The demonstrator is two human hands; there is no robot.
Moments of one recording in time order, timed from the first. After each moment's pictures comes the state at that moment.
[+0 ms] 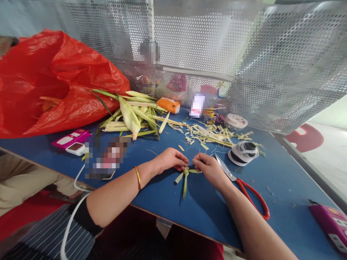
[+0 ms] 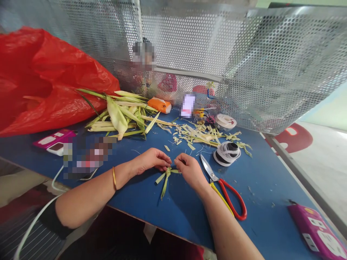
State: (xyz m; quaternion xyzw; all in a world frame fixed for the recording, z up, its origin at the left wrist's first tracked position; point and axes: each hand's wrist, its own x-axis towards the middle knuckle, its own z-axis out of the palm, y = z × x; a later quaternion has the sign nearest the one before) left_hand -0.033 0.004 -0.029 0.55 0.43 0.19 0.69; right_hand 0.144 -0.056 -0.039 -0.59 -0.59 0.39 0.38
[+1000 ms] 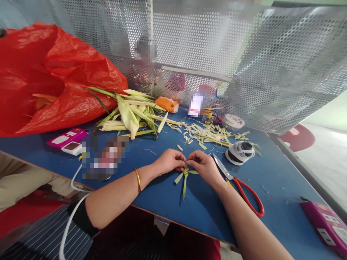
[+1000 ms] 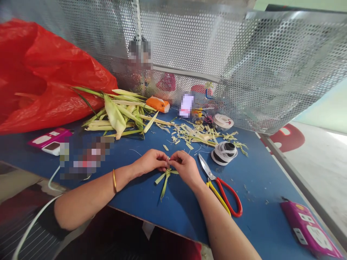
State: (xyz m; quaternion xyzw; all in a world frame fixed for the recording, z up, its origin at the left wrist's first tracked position) left_hand -0.029 -0.001 -0.042 0.57 0.40 0.23 0.68; right_hand 0.143 -0.050 -0.045 -0.57 -0.64 0.31 0.40
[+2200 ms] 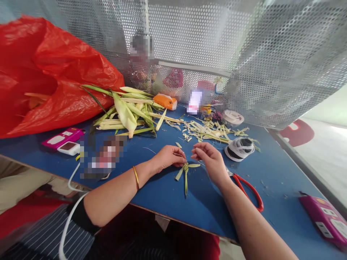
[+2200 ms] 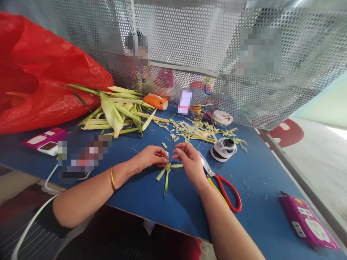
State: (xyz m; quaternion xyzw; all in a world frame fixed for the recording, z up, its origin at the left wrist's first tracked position) left_hand -0.029 0.002 -0.033 0.54 0.42 0.23 0.69; right_hand 0.144 -0.058 -0.030 -0.54 -0.53 0.40 0.52
